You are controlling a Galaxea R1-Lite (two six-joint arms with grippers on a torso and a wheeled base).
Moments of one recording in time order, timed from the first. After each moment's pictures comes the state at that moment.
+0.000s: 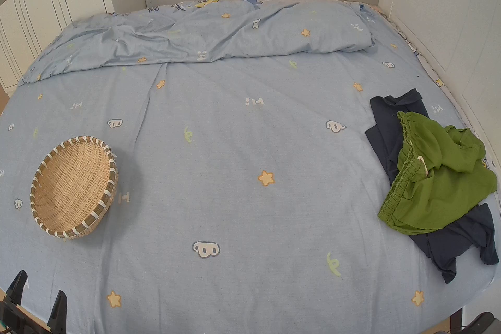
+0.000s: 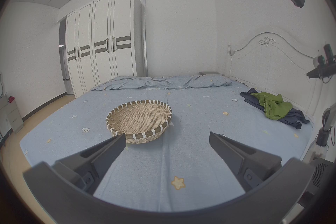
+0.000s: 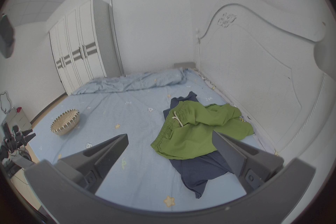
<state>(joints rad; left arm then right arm) 0.00 0.02 -0.02 0.00 0.00 0.02 0.07 0.48 -0.56 0.27 -0.03 0.03</state>
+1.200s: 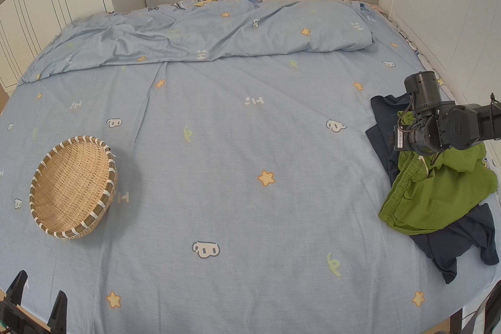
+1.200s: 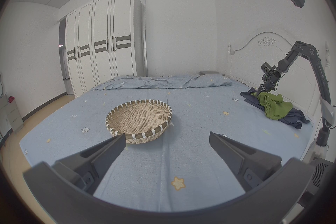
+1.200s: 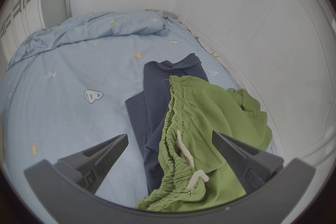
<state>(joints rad) 0.00 0.02 -0.02 0.00 0.00 0.02 0.23 1.93 -1.30 0.09 -0.54 0.16</state>
